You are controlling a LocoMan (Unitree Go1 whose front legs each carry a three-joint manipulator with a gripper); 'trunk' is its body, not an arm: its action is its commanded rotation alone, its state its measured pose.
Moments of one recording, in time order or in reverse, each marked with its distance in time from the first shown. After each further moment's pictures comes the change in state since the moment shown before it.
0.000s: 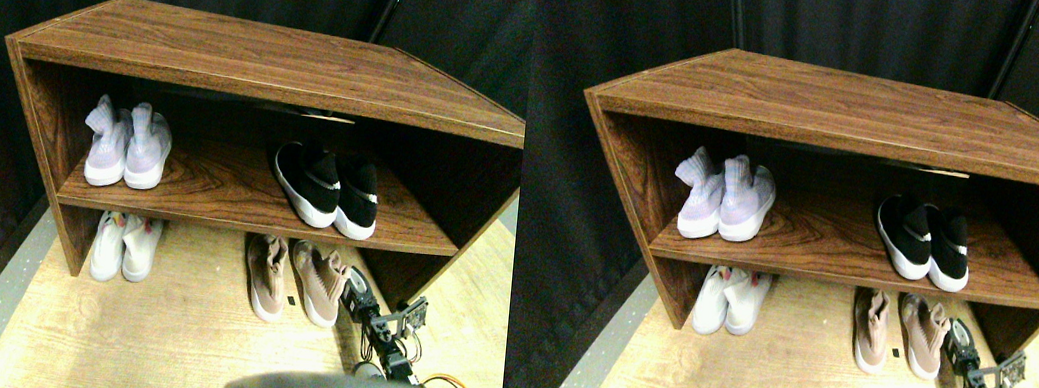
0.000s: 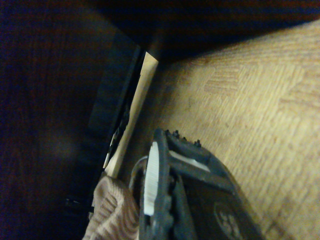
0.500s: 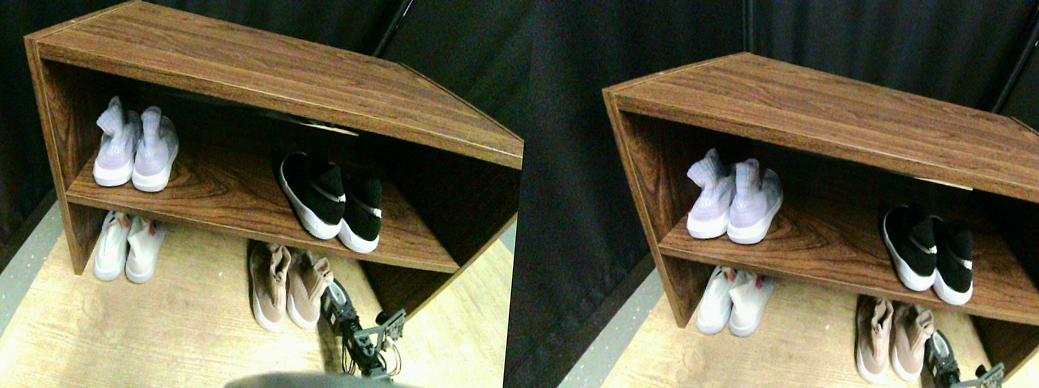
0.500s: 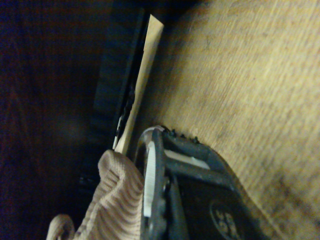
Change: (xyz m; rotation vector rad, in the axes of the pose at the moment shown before) right arm -0.003 -0.003 -0.042 -0.005 0.135 -0.013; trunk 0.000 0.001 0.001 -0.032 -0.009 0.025
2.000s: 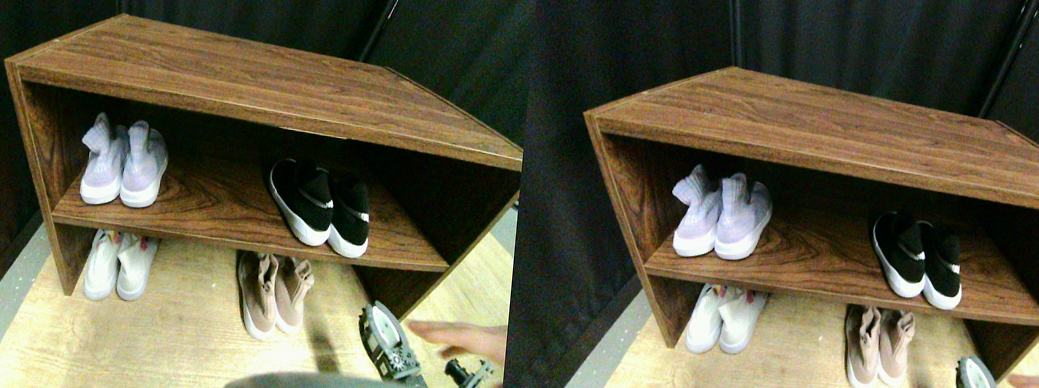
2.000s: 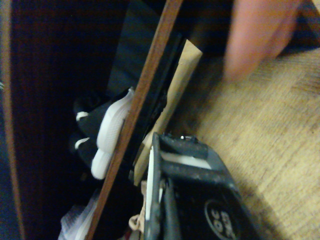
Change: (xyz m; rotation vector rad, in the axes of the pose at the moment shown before) right arm -0.099 0.061 0.015 -0.196 0.031 0.257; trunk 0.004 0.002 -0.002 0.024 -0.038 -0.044
